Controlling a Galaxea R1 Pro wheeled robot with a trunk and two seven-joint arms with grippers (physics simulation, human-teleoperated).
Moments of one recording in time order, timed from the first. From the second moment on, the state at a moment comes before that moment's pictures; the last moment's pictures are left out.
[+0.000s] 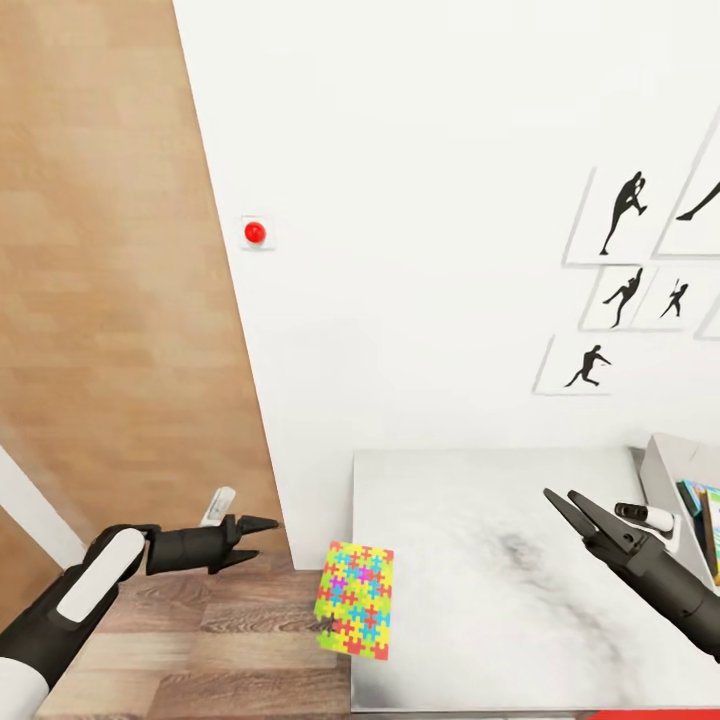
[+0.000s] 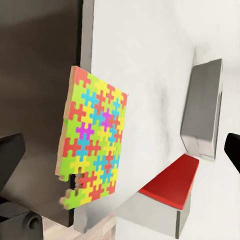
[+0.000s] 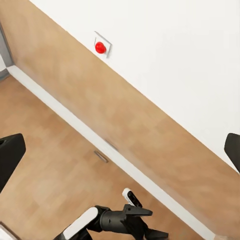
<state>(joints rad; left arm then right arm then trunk) -0.53 0.38 -0.24 -1.03 1.22 1.04 -0.31 -0.09 -0.25 -0.40 -1.60 -1.01 0.75 1.00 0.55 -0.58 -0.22</state>
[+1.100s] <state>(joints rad) -0.53 0.38 -0.23 -1.03 1.22 1.04 -0.34 -0.09 -0.22 -0.44 -1.60 -1.02 1.00 1.01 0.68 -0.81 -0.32</state>
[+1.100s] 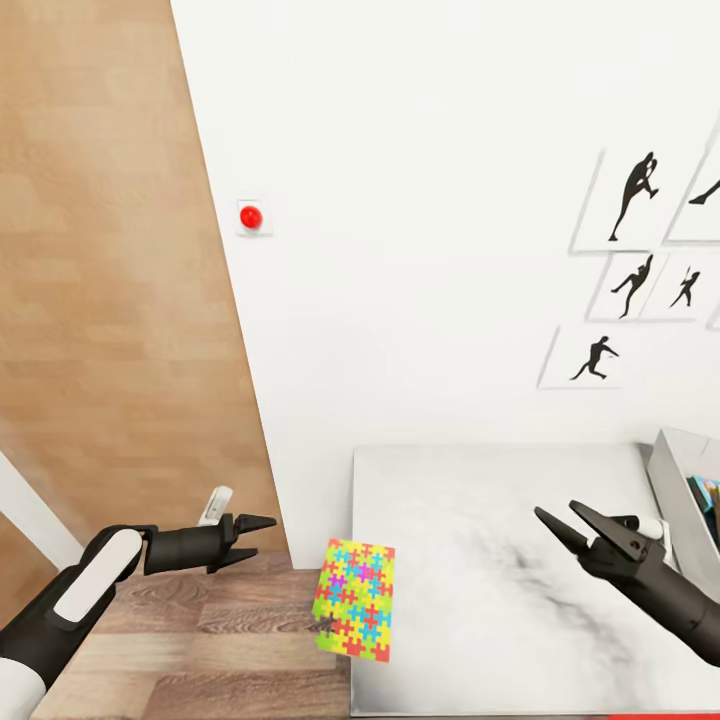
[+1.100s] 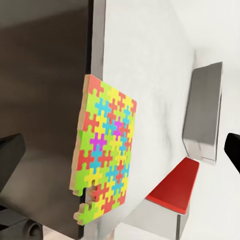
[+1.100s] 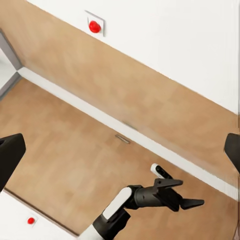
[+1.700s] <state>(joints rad) -0.53 0.41 -0.23 -1.04 1.22 1.04 -0.44 -0.09 -0.22 -0.44 -1.60 -1.02 0.96 1.01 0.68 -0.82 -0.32</state>
